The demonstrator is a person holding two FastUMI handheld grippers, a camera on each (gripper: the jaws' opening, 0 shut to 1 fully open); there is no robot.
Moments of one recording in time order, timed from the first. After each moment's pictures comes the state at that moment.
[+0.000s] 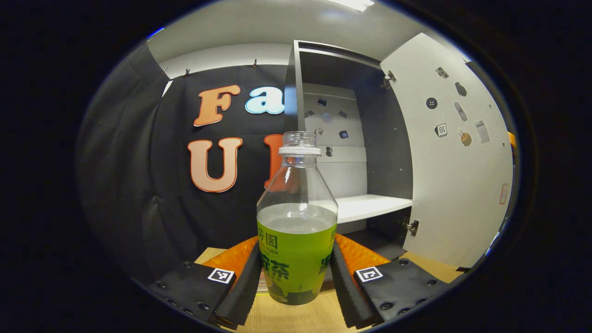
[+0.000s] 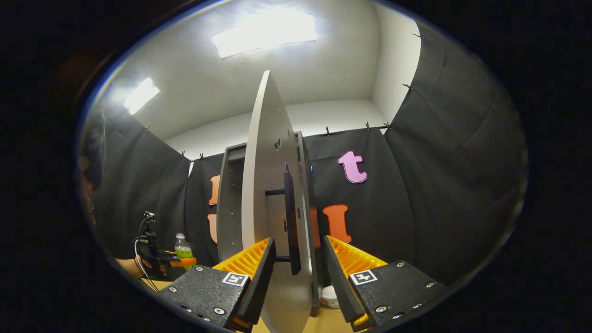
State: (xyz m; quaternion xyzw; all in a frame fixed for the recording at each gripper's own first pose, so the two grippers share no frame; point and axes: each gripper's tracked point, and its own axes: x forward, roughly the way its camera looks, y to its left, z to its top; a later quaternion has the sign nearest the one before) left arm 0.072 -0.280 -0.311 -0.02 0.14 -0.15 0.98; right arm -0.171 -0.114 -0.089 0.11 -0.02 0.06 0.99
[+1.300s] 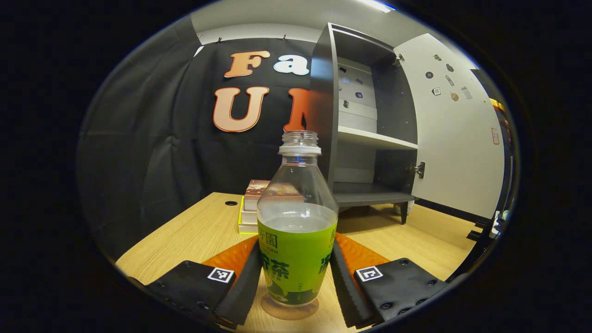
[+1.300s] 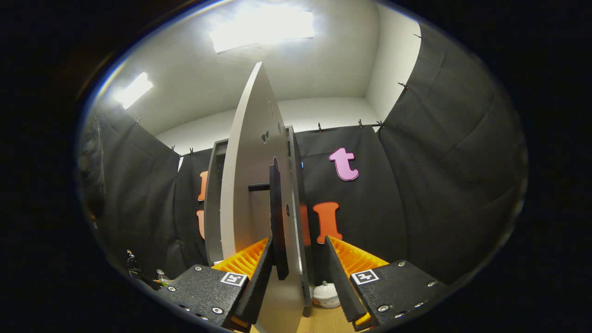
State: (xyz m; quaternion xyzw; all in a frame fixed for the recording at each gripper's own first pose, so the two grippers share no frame) left arm -0.010 -0.243 -0.417 -0.07 0.21 -0.14 0.96; right arm -0.151 -0.121 -0.095 0.09 -0.01 0.04 0.99
